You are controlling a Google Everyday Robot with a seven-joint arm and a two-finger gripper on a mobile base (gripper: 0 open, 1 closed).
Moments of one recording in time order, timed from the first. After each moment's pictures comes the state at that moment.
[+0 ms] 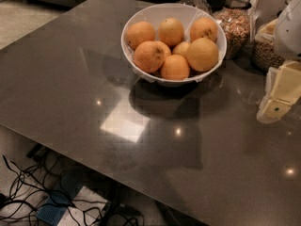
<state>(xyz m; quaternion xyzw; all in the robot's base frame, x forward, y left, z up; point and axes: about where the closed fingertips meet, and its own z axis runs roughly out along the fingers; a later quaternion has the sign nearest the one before) 0.438 -0.217 0.976 -0.60 0.78 -0.03 0.16</state>
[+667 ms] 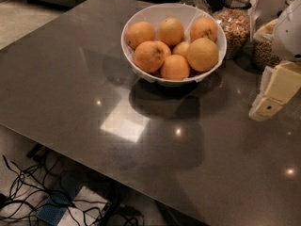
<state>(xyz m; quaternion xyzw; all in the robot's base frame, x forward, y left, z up) 0.446 -0.210 0.974 -0.59 0.78 -0.02 0.19</state>
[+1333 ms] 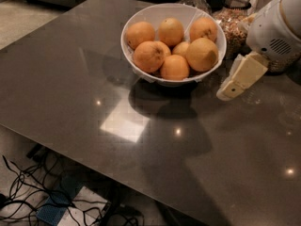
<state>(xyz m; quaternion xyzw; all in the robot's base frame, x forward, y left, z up) 0.505 -0.185 0.969 -0.55 0.78 0.00 0.30</state>
